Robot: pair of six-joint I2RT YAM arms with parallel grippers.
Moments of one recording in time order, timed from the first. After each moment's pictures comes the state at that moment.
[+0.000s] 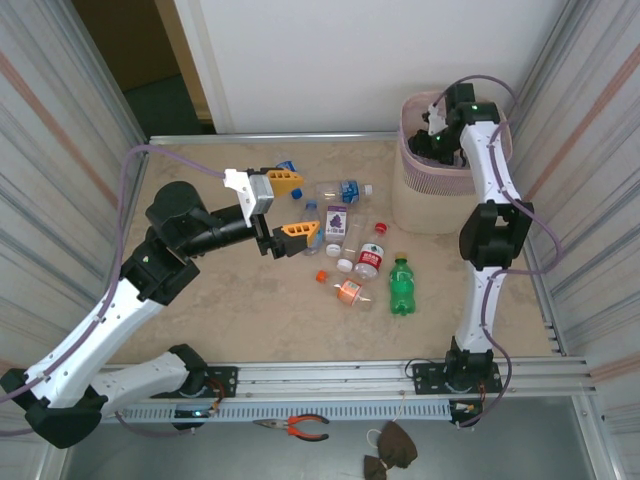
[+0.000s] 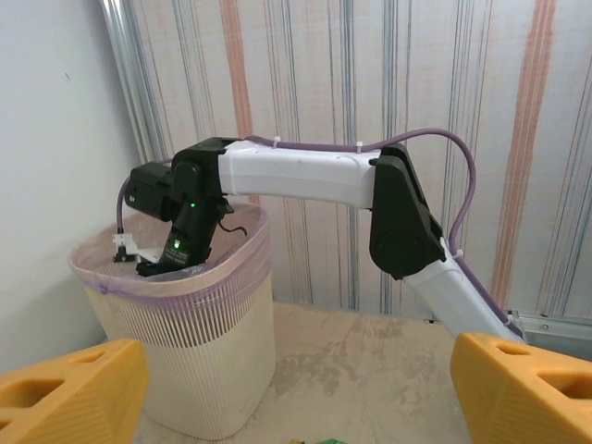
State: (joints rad) left arm -0.72 0.97 1.18 -0.14 0.52 0.07; right arm 0.02 2.21 2.30 -1.28 -0.39 0.12
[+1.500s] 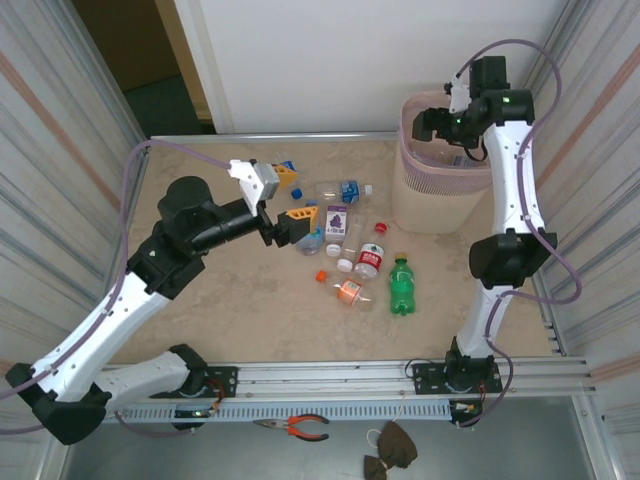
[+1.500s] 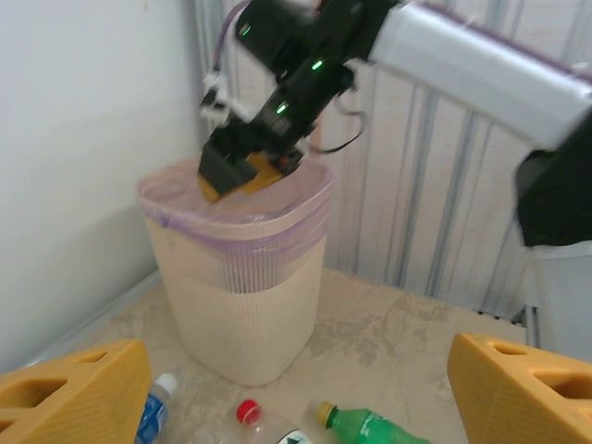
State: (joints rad) left arm -0.69 1.02 1.18 -0.20 0.37 0.02; right arm 0.02 1.96 2.38 -1.32 -0.25 0.10
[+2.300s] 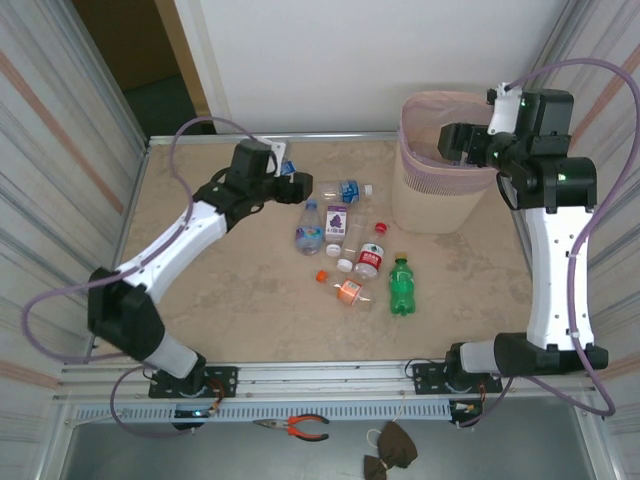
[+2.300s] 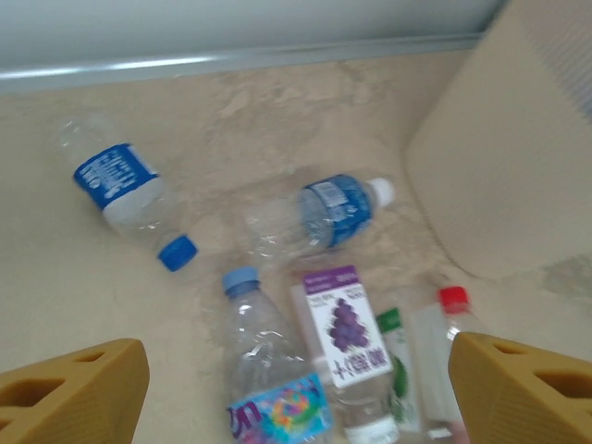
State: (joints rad) left arm -0.51 1.56 1.38 -0.43 0.02 -0.28; right arm 0.03 1.35 1.91 -1.09 -0.18 0.12
